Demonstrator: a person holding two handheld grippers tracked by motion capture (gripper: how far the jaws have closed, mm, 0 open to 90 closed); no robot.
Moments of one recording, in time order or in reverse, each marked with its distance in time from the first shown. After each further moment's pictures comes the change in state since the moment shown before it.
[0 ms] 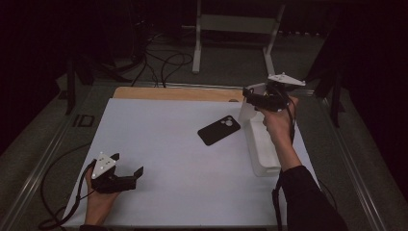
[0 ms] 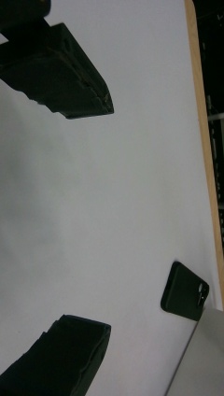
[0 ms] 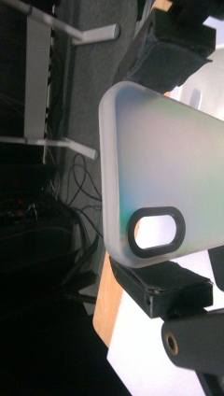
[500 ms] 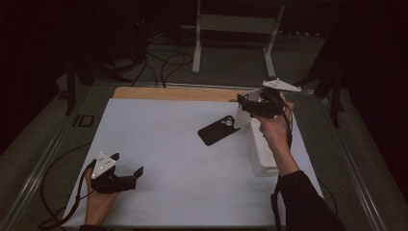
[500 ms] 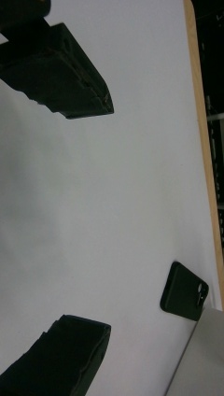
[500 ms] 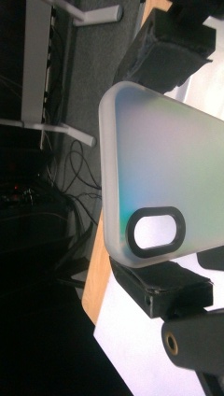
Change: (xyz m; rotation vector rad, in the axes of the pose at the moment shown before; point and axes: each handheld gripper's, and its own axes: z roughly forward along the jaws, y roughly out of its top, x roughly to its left) left arm 0.000 0.000 -0.001 -0.002 0.001 0.003; right arm 0.019 -0.010 -0.009 0.013 0.055 -0.028
